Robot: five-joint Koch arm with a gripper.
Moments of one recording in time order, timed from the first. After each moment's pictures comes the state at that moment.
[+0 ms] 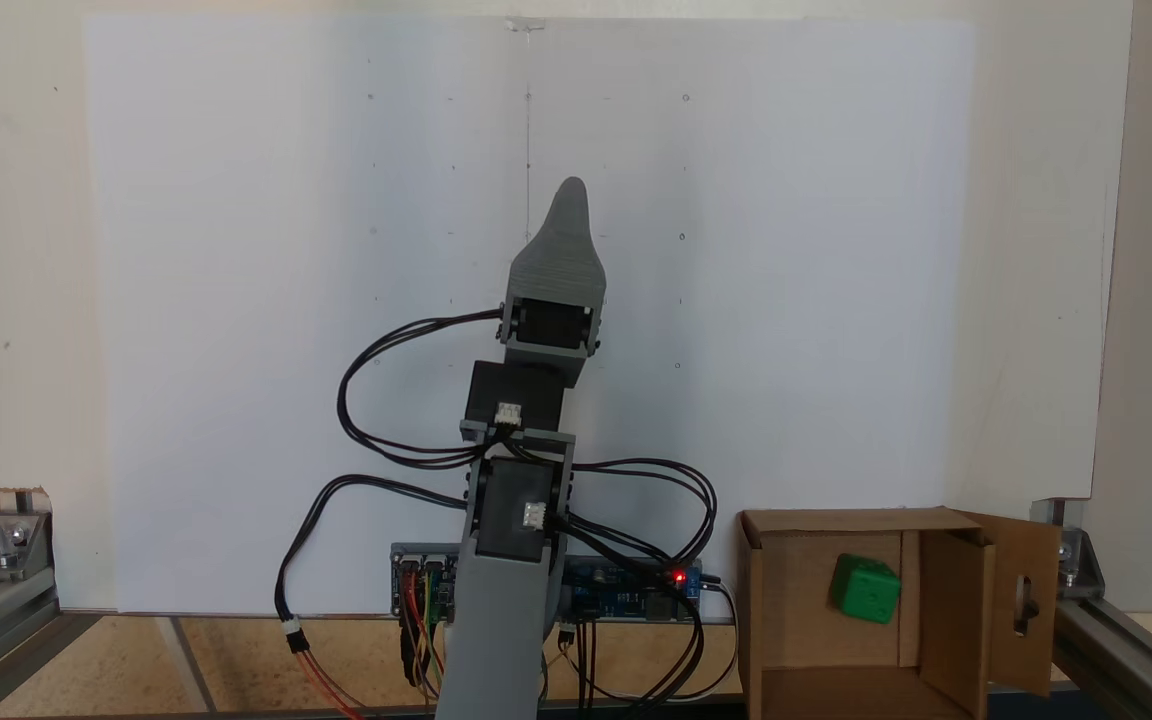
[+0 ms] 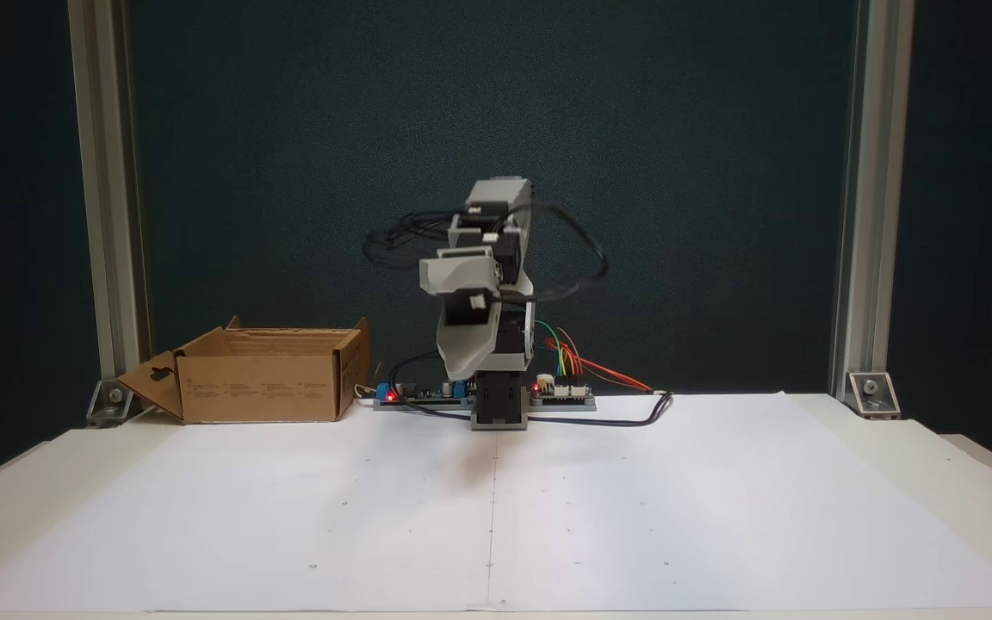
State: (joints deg) arm 6.5 128.1 141.0 -16.5 3.3
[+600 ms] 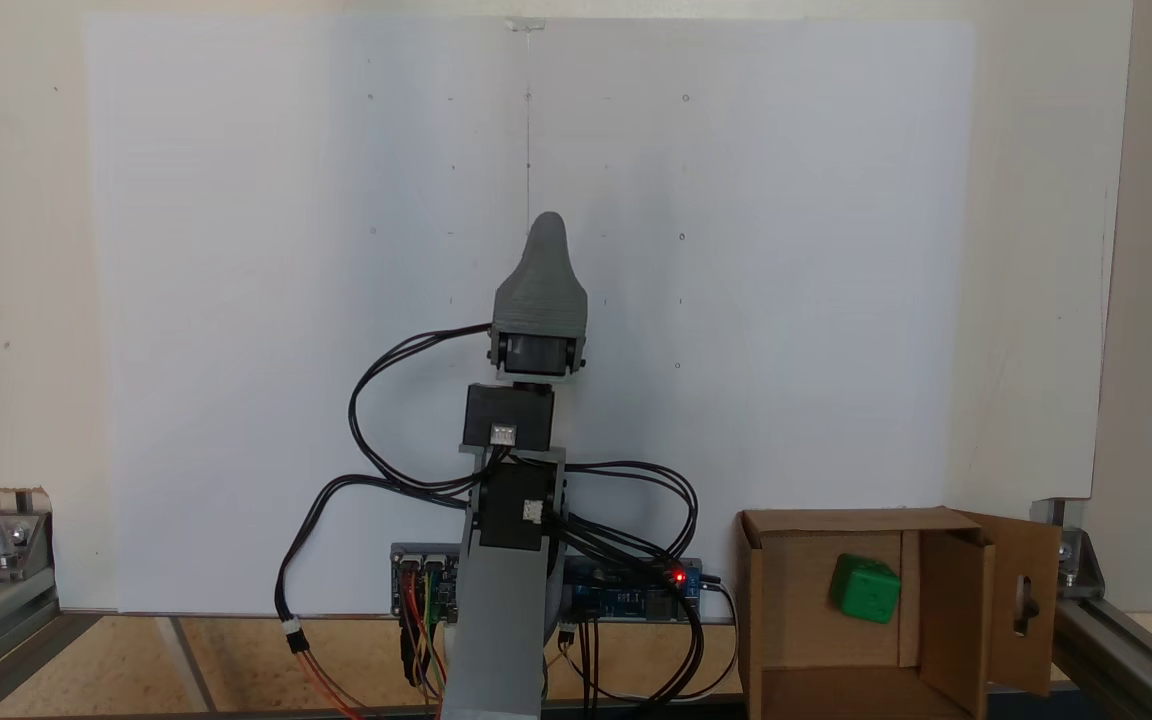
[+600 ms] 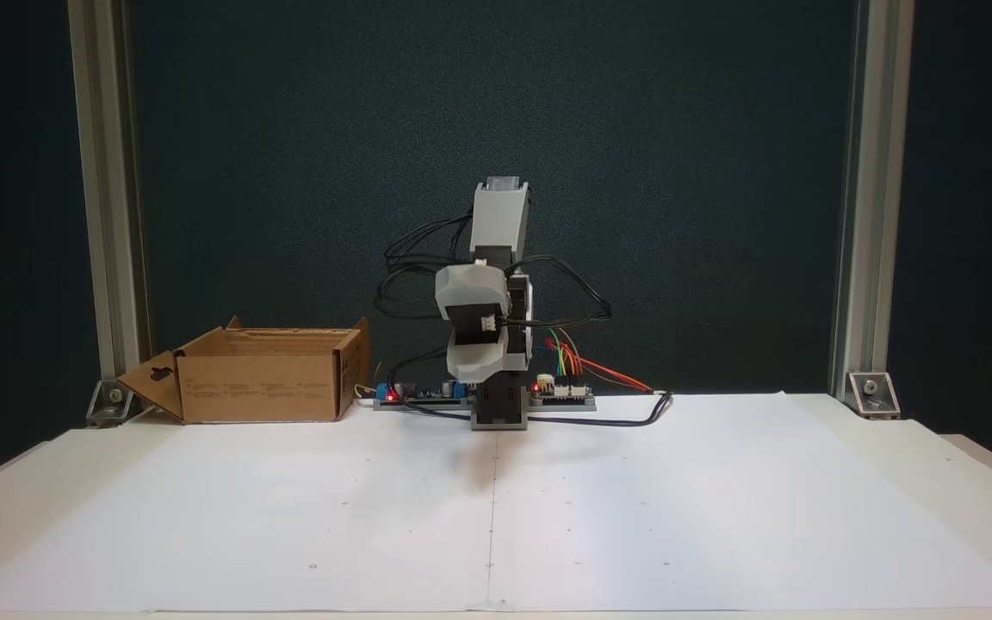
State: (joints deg) arm 4.0 129.2 161.5 -57.0 3.3
